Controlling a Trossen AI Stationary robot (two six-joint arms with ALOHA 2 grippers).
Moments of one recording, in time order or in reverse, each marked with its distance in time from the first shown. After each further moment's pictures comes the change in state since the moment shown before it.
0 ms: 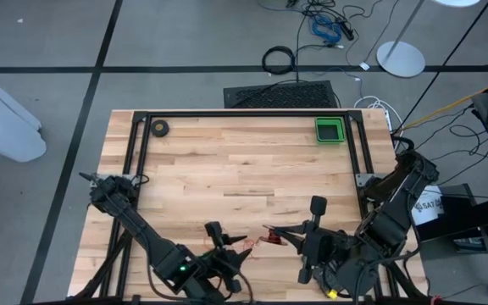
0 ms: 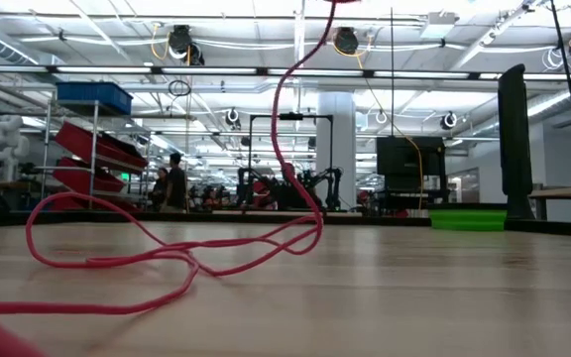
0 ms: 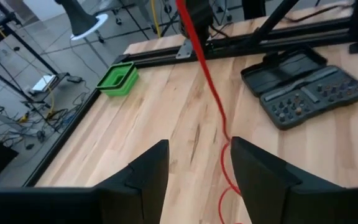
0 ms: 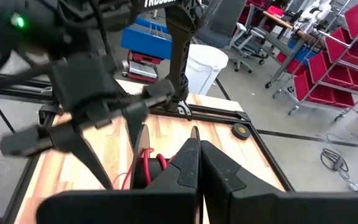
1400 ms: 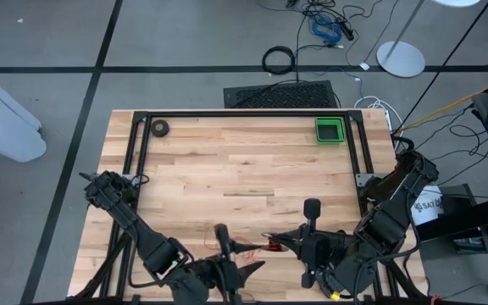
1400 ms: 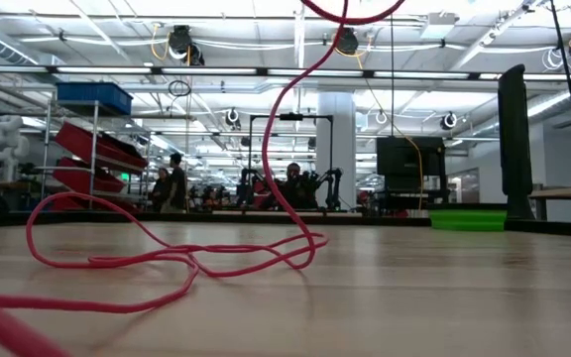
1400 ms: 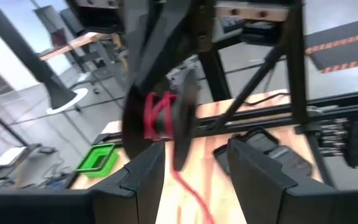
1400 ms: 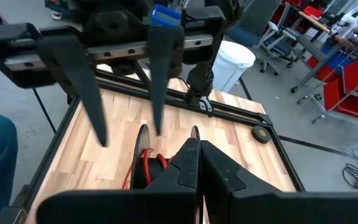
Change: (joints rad) left arm -0.005 -0.064 0.000 0.525 0.048 0.542; right arm -0.015 -0.004 0.000 -0.004 -0.137 -0.084
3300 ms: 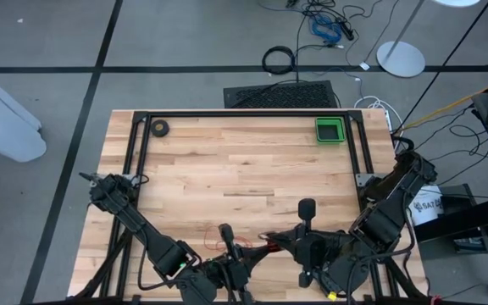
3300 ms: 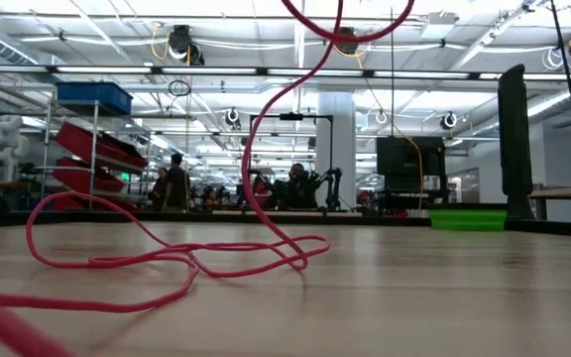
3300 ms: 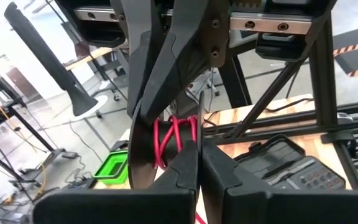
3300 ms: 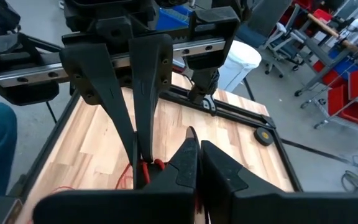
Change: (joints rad) left arm 0.017 0.051 -0.001 0.131 -0.071 0.108; right arm -0.013 0.007 0.000 0.006 -0.044 -0.060
